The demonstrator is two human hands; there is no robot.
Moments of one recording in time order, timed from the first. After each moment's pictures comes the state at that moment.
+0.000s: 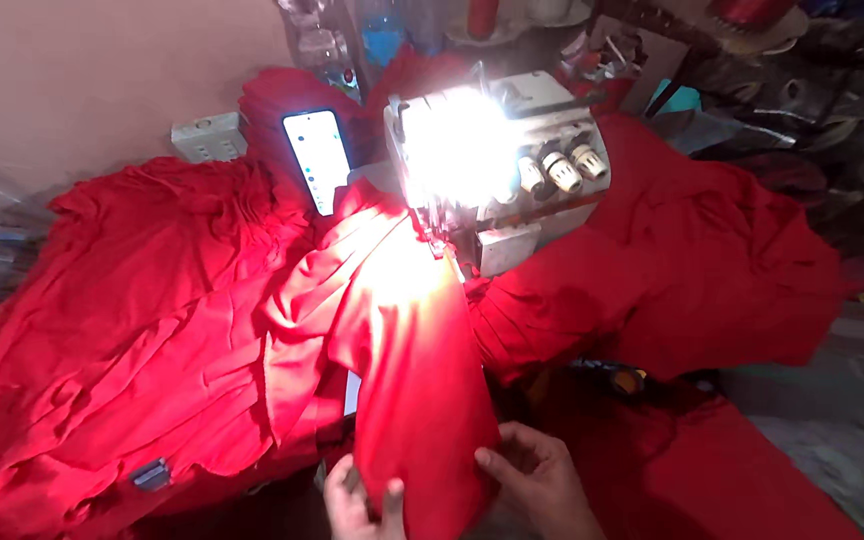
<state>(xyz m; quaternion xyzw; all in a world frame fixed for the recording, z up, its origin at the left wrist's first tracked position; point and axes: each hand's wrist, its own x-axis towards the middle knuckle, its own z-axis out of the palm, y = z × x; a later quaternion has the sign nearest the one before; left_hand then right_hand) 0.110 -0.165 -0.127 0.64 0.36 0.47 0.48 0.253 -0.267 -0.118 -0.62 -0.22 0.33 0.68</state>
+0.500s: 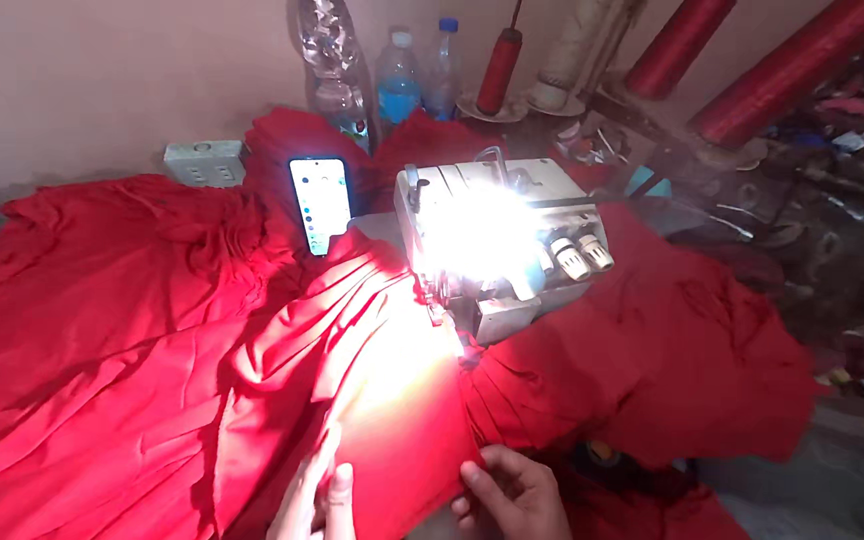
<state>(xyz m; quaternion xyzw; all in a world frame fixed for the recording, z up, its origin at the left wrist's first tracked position) 0.154 -0.097 -0.101 0.76 0.29 0.50 0.29 0.288 -0.225 -0.085 -0.60 -0.20 0.34 0.70</state>
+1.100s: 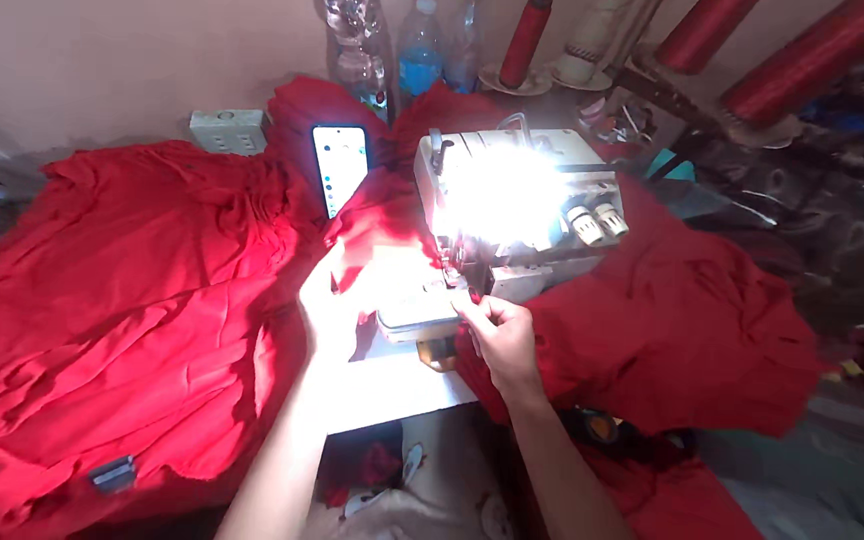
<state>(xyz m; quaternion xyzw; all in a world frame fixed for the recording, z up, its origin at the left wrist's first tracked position) 0.229 0.015 -0.071 0.65 0.38 0.45 0.48 0.351 -0.131 -0.082 -0.64 -0.27 0.18 0.69</state>
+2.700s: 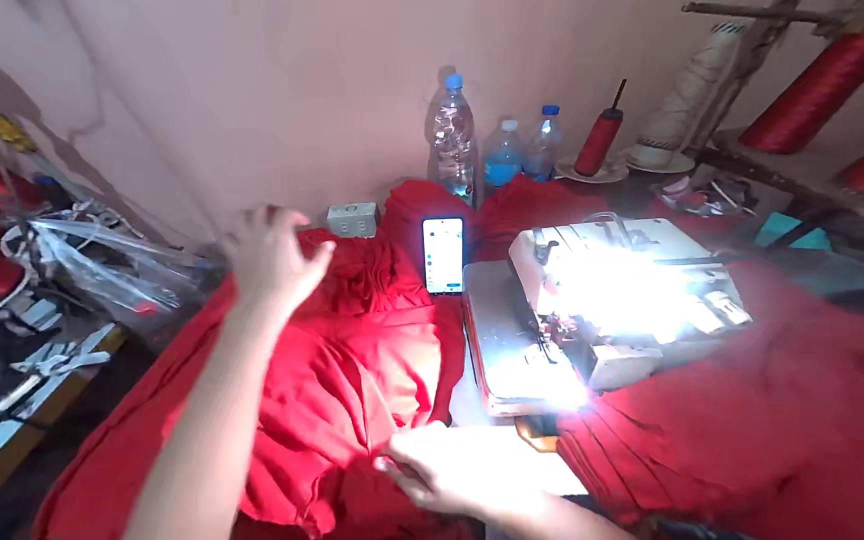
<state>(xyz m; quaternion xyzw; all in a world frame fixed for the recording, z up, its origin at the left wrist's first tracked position) 0.117 0.154 0.089 0.81 0.54 0.22 -0.04 0.236 -0.050 -0.084 -0.42 -0.77 0.13 0.47</state>
